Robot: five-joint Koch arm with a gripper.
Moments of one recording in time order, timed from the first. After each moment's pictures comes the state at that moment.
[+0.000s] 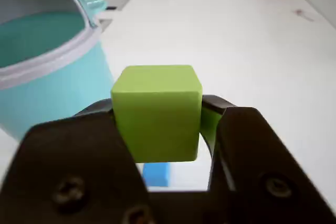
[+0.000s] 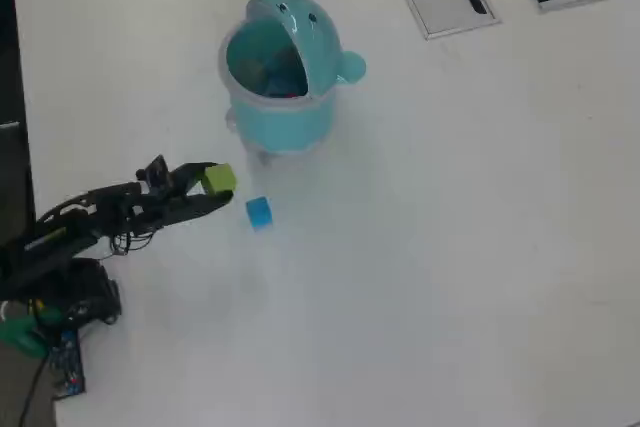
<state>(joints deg) -8.6 126.7 115.7 26.0 -86.4</state>
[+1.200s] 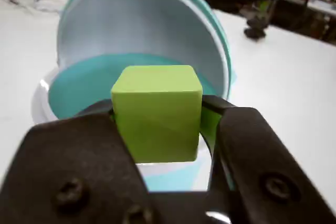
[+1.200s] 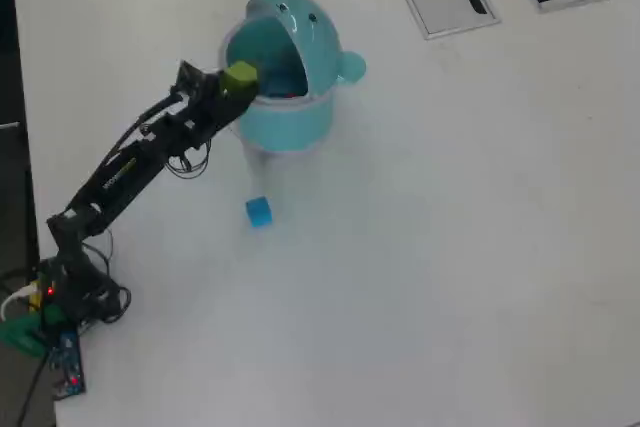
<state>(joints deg) -30.9 83.8 72.9 16.0 -98.3</state>
